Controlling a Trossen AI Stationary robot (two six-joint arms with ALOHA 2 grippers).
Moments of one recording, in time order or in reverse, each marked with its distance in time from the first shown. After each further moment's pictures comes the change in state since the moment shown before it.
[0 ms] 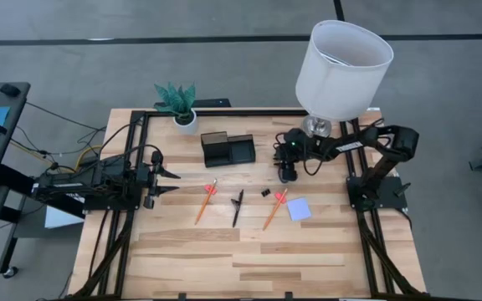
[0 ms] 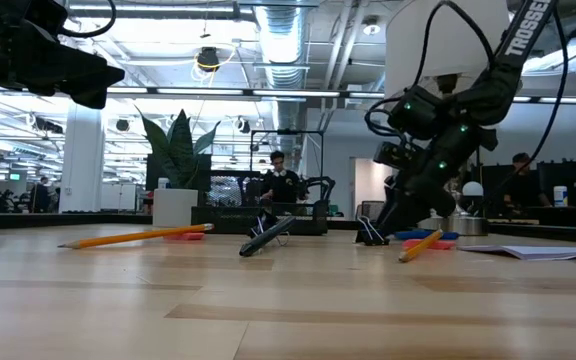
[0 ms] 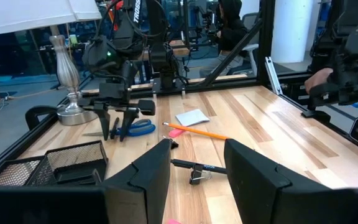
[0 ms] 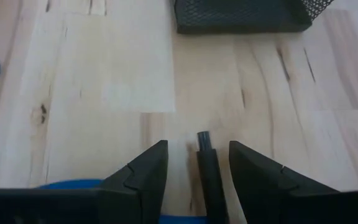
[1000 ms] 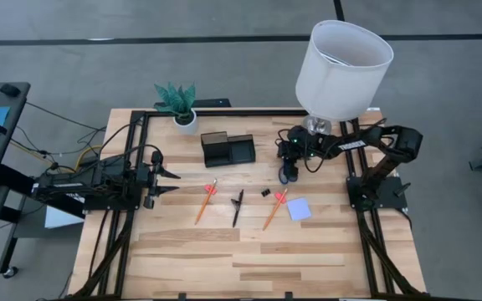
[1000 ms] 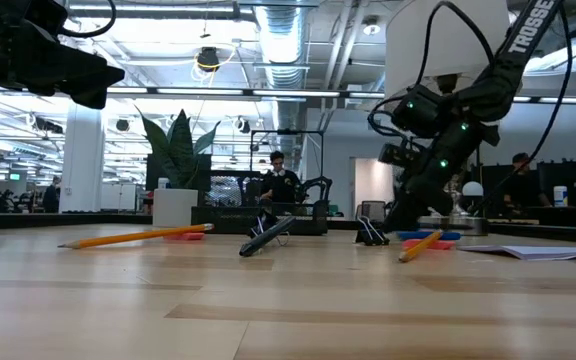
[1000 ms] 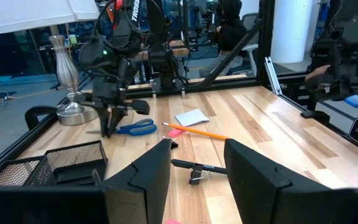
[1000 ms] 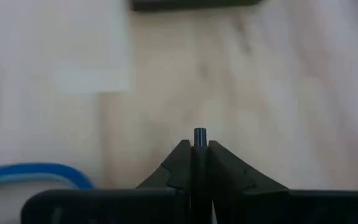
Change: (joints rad) left arm 0.000 0.000 0.000 0.000 0.001 -0.001; right arm -0.031 -0.062 0.008 -0.057 0.087 0.022
